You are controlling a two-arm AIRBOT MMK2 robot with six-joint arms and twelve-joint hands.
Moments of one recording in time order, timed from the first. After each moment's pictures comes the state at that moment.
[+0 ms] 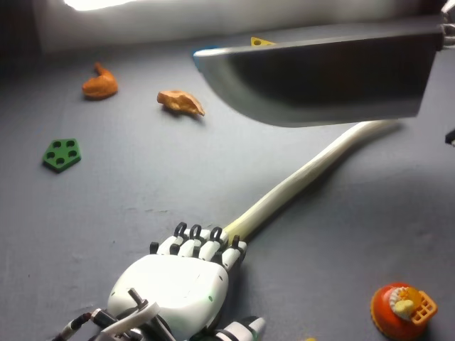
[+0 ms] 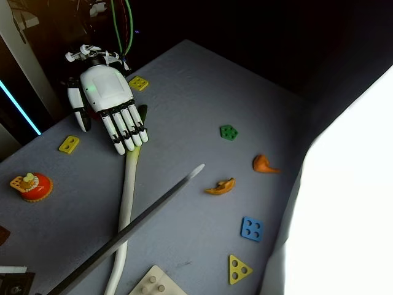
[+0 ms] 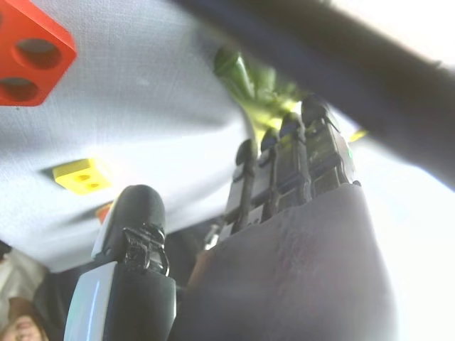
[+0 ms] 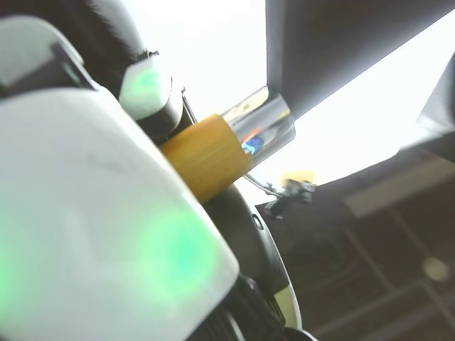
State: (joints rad) left arm 0.88 -1.17 0.49 -1.32 -1.07 2.04; right arm -0.74 -1.20 1.36 0.61 1.29 -1.36
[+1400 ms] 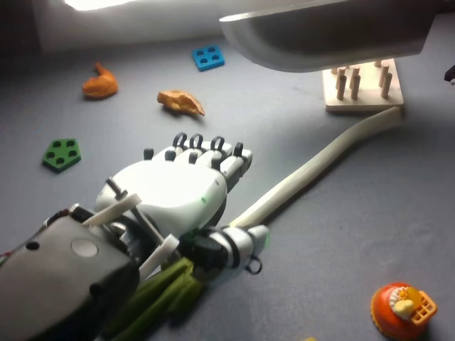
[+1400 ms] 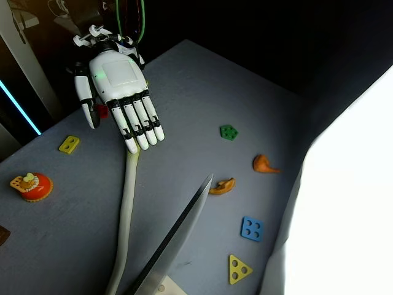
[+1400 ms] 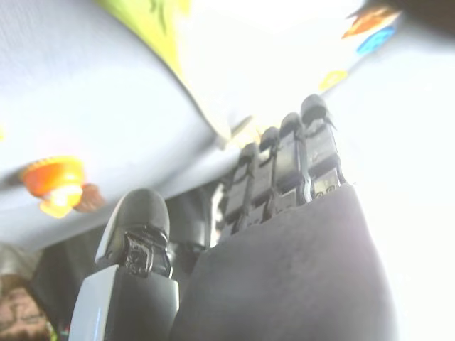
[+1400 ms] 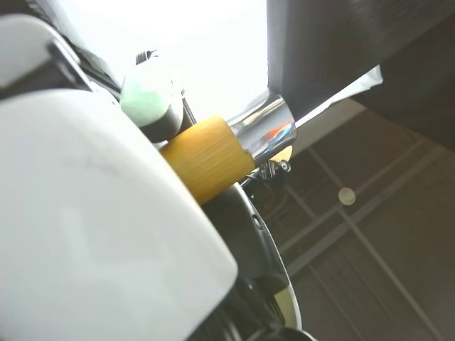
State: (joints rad) left arm 0.63 -1.01 0.50 -1.40 -0.88 2.18; right arm -0.72 -1.52 2.10 0.39 1.31 -0.99
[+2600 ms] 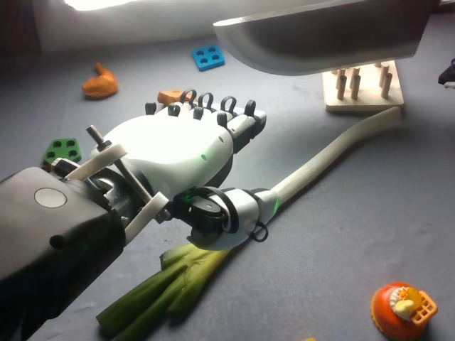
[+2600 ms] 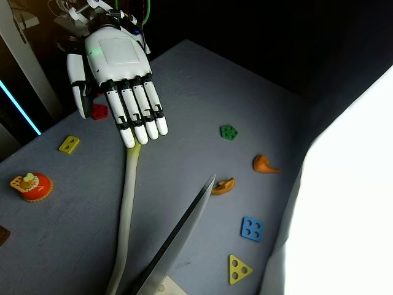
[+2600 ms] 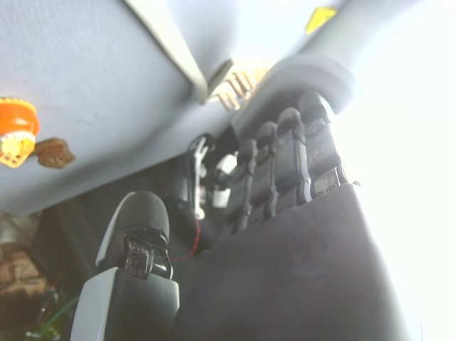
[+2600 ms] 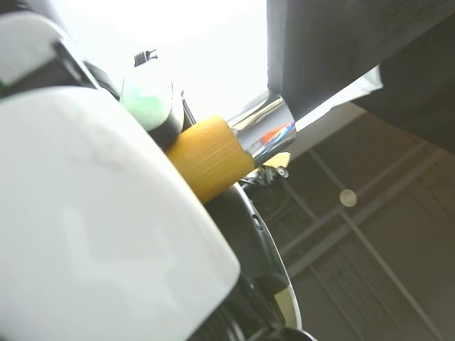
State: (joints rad) left arm 0.48 -0.92 0.48 -1.45 -0.75 2.25; right arm -0.73 -1.56 2.13 0.39 1.32 -1.00
